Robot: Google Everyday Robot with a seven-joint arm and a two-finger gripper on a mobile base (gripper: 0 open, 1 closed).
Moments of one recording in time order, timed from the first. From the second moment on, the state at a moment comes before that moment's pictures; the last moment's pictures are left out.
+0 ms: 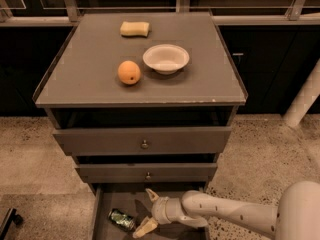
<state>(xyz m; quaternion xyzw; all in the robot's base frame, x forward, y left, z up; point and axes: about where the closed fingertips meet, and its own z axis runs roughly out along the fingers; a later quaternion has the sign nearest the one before) 0.470 0.063 0.301 -0.51 0.71 0.32 0.36</state>
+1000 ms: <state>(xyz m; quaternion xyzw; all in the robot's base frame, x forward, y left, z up) 0.493 0.096 0.232 -0.52 0.71 0.31 0.35</state>
